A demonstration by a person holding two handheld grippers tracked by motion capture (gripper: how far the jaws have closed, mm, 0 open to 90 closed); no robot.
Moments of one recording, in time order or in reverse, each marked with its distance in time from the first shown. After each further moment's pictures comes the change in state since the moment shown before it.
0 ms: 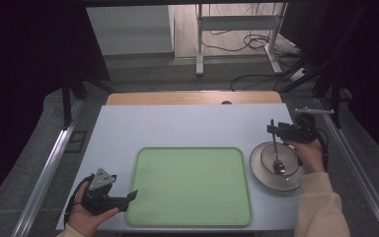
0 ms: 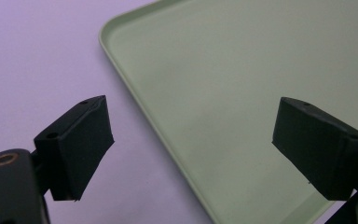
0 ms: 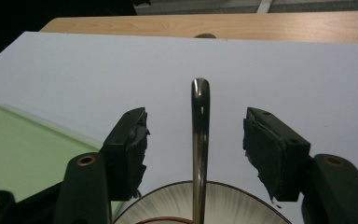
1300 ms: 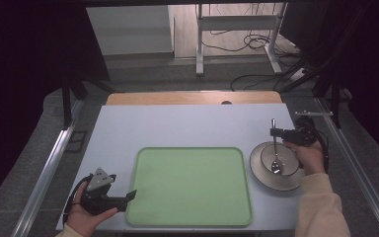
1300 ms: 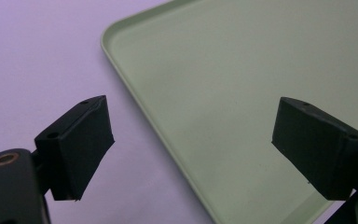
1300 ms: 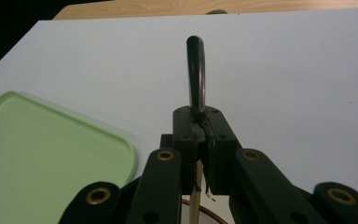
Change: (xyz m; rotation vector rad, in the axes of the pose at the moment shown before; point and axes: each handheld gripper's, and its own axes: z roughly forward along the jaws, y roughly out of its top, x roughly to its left) left arm 0.002 0.000 -0.003 -0.014 -0.004 0.005; right arm -0.012 -0.009 0.005 0.058 0.077 0.041
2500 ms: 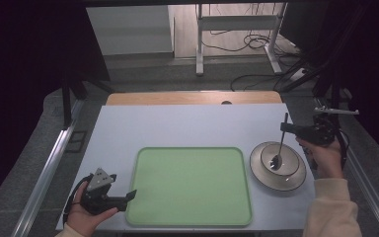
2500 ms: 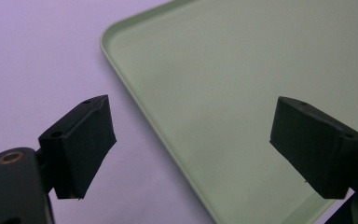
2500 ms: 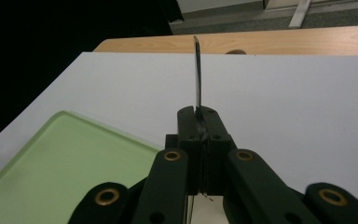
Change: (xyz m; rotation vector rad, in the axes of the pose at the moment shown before) left arm 0.000 0.000 0.000 -0.001 -0.003 0.008; right arm 0.020 0.013 -0.058 -0.112 0.073 -0.016
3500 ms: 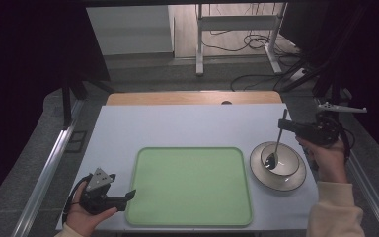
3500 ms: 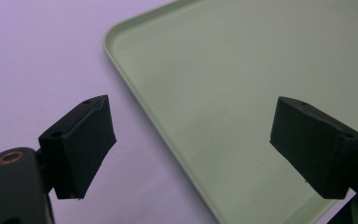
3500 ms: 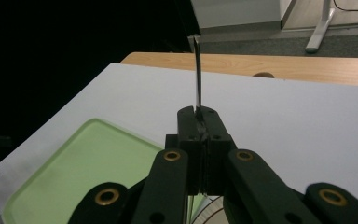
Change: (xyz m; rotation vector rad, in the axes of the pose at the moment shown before) left arm 0.001 0.000 -0.001 -0.003 0.005 0.002; right arm 0.043 0.013 -0.021 -0.052 0.061 -0.054
